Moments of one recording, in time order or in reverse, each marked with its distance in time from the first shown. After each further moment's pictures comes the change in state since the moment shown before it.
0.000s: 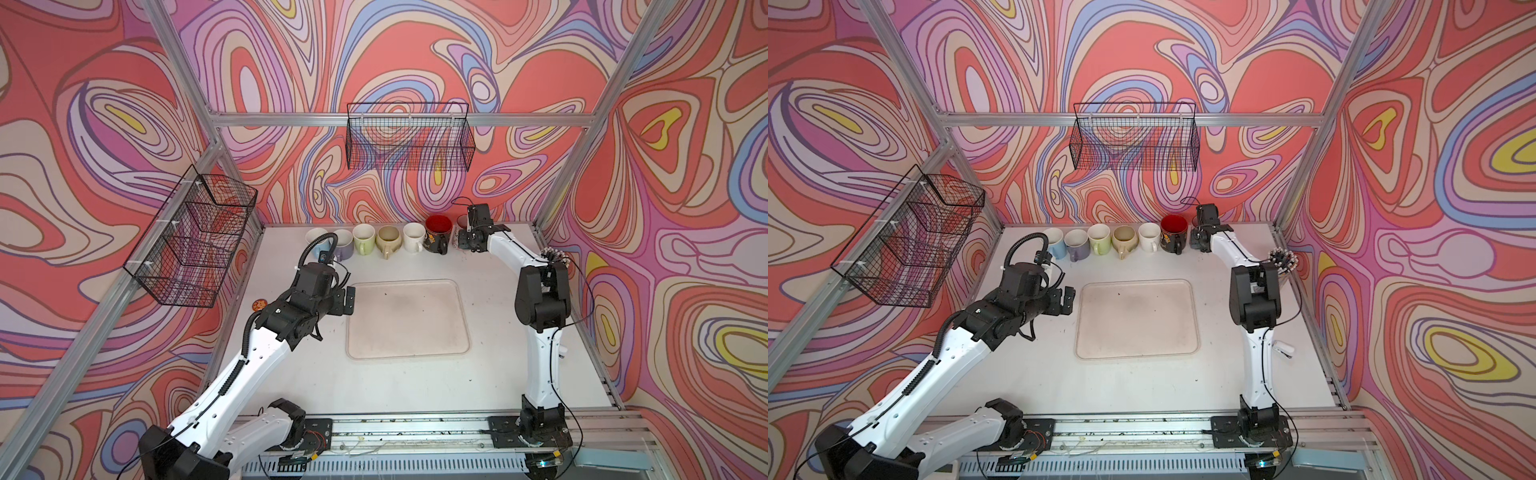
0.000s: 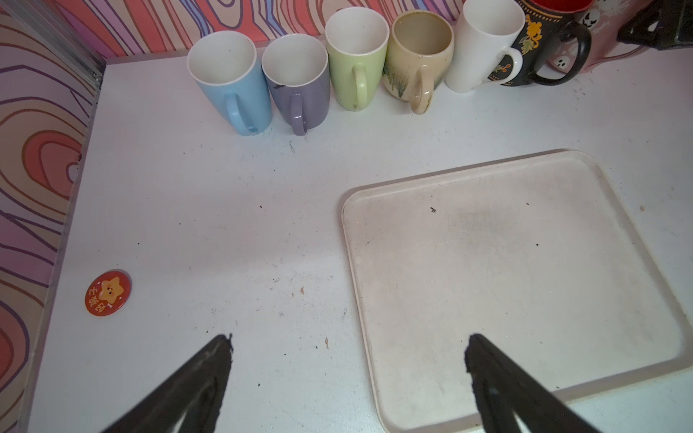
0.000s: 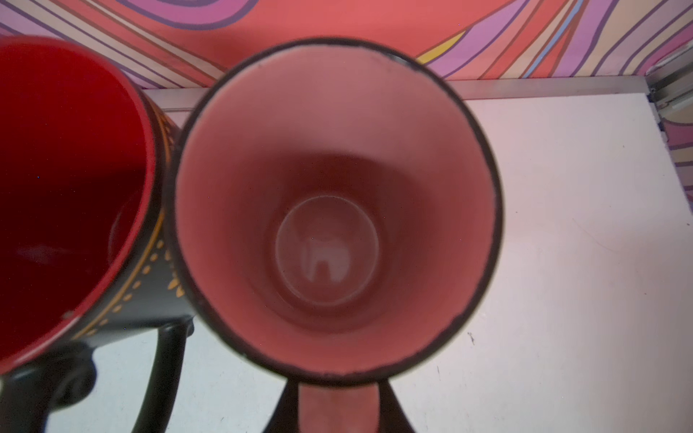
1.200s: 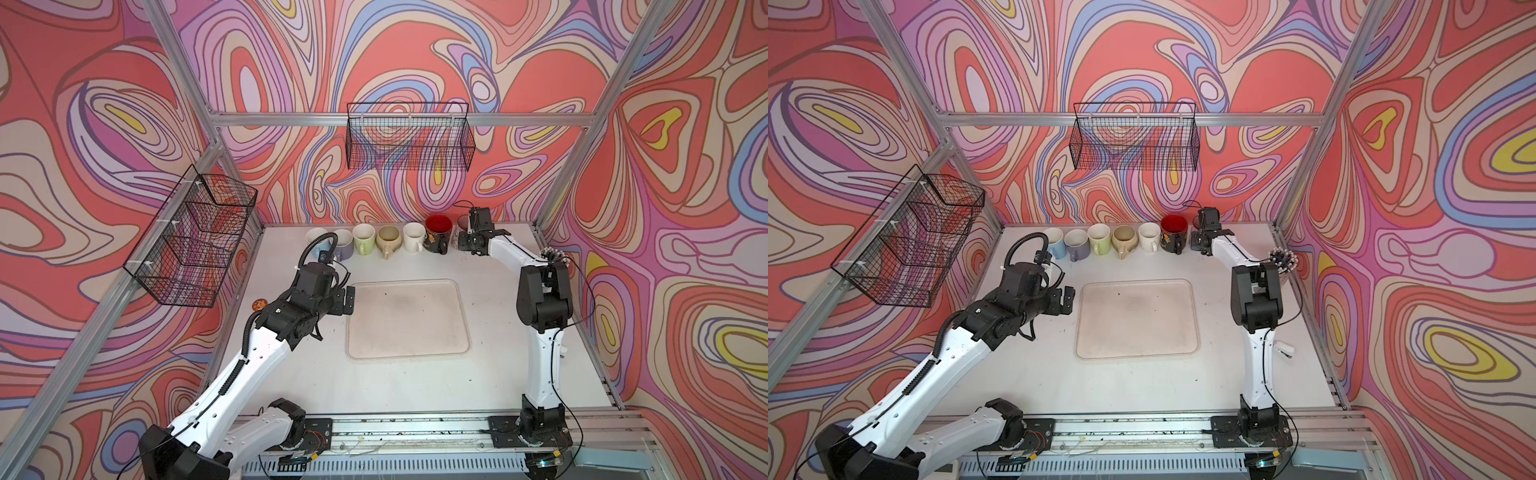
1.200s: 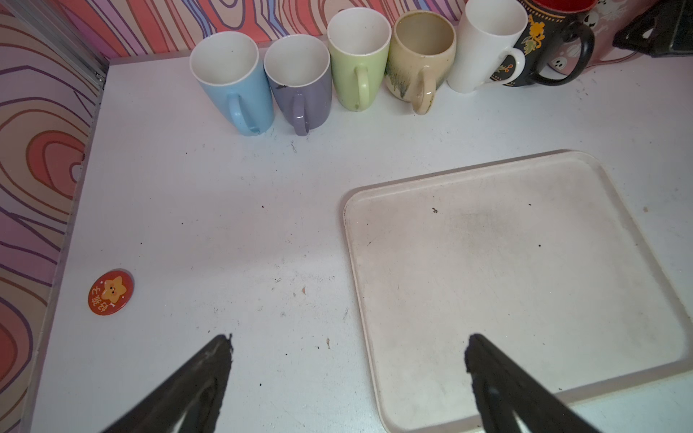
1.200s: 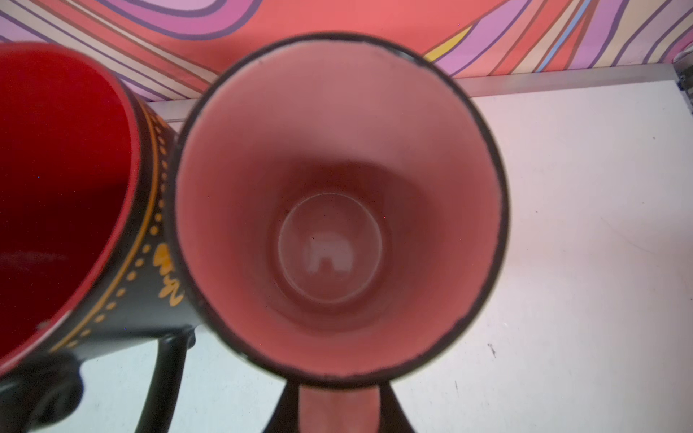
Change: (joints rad) left arm 0.000 0.000 0.000 0.000 -0.005 0.000; right arm -0.005 -0.028 -0.105 0.109 -0.038 0.032
